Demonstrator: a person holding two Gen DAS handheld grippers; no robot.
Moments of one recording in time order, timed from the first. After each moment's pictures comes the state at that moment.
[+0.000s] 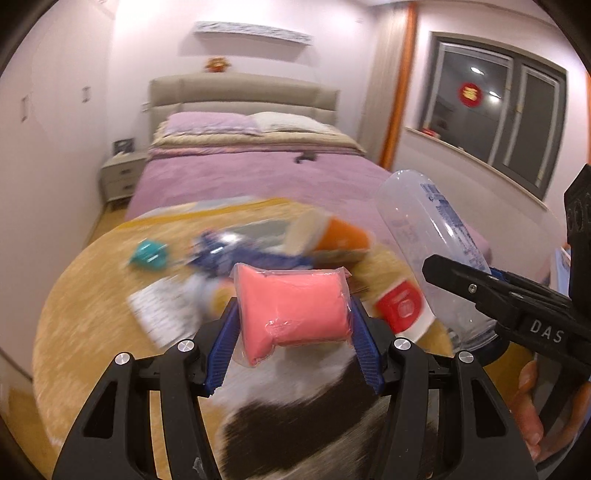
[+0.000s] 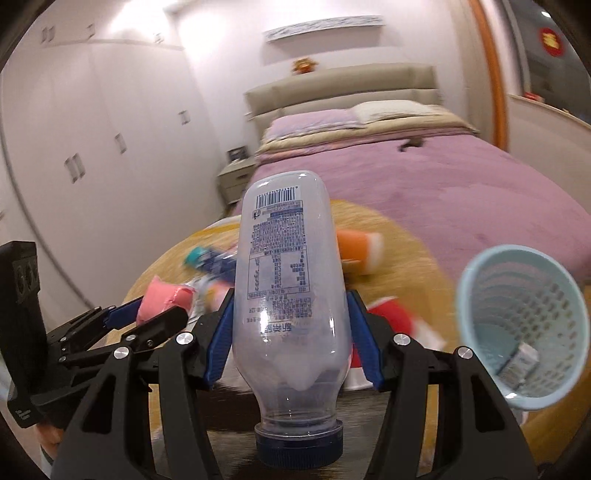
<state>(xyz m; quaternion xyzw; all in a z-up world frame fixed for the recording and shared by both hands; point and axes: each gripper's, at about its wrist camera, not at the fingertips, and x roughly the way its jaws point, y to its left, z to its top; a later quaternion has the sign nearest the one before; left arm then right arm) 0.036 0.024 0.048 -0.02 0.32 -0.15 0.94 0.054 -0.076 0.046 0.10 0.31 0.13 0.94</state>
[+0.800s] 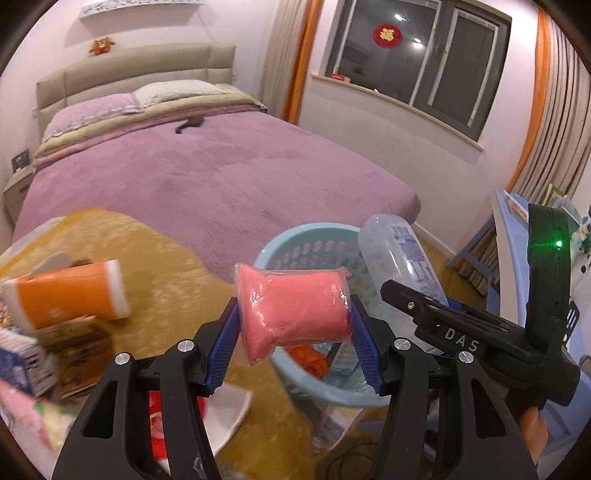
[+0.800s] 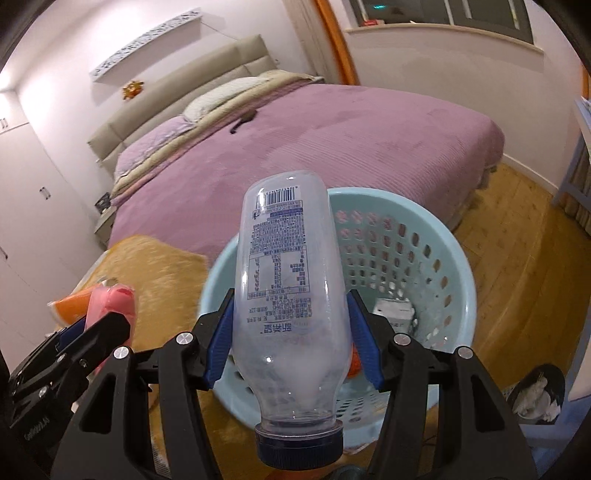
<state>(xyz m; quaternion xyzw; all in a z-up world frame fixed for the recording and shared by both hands) 0.121 -0.208 0.005 0.02 0.38 -0.31 0.87 0.078 -0.307 -0.030 0.23 0.37 -0.12 0.89</state>
